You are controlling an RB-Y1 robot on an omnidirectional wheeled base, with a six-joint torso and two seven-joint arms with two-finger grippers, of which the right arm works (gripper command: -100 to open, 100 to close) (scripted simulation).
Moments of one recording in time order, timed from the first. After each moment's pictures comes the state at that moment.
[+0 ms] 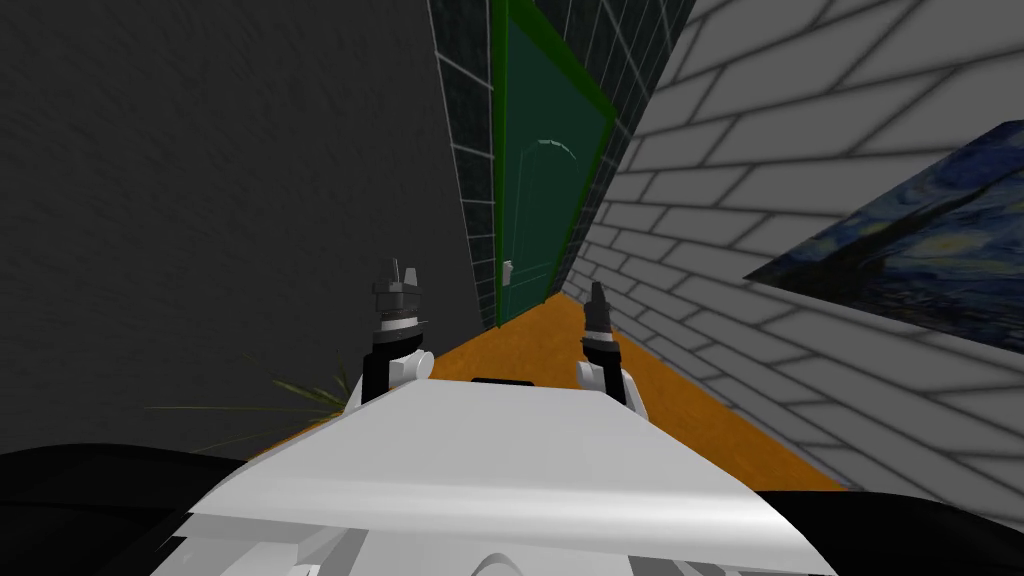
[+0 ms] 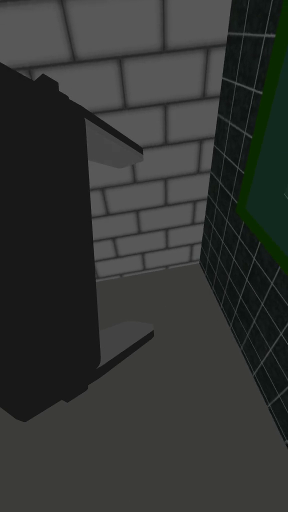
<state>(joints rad) 0.41 -0.07 -0.05 -2.14 0.13 -0.43 0.19</state>
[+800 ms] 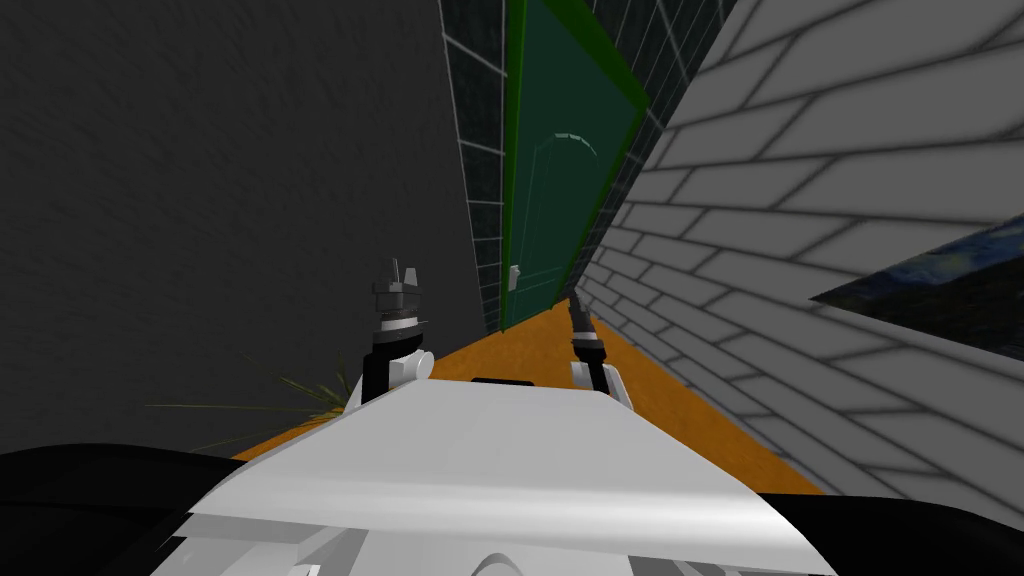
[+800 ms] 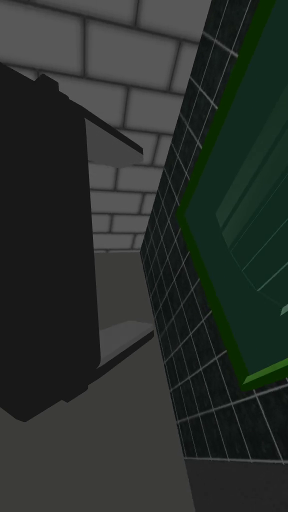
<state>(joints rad) 0.35 -0.07 -0.05 -1.98 0.33 -0.44 0.29</state>
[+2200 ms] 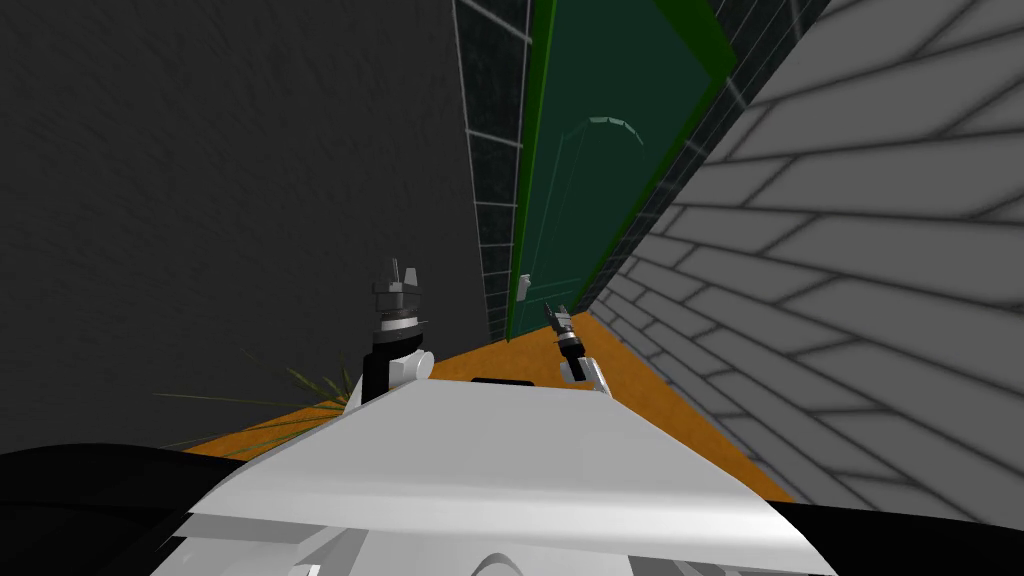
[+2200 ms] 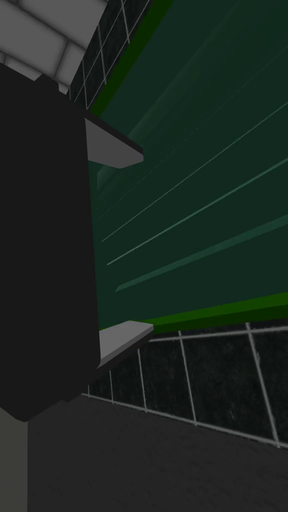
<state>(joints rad) 0.23 -0.06 -0.05 -1.67 0.70 -0.46 0.47</state>
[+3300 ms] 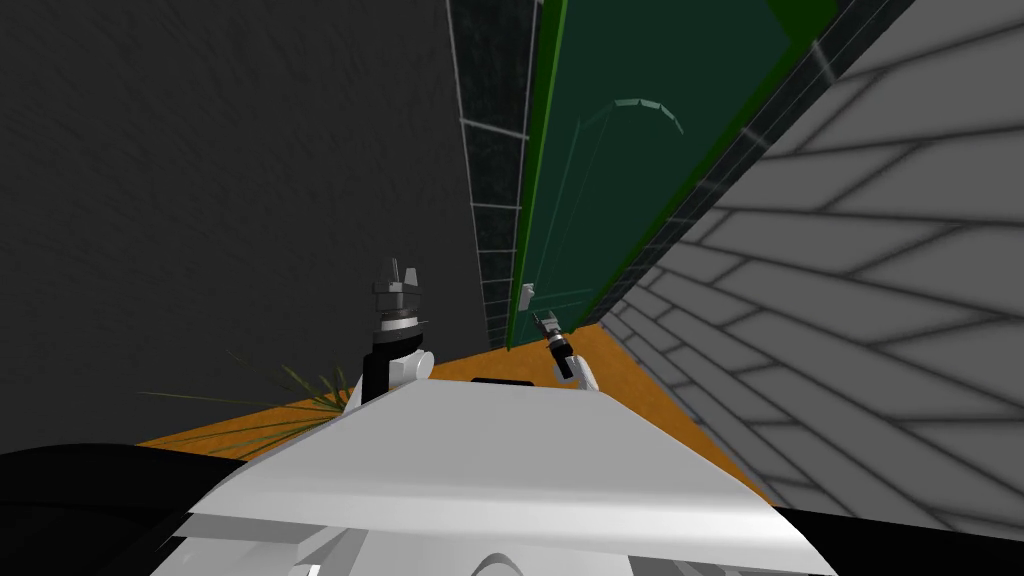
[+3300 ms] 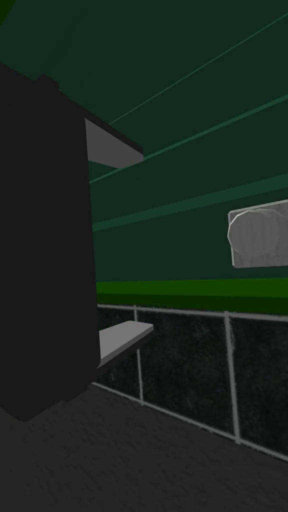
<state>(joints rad) 0.16 -0.02 -0.05 -1.47 0.93 -0.48 0.59</state>
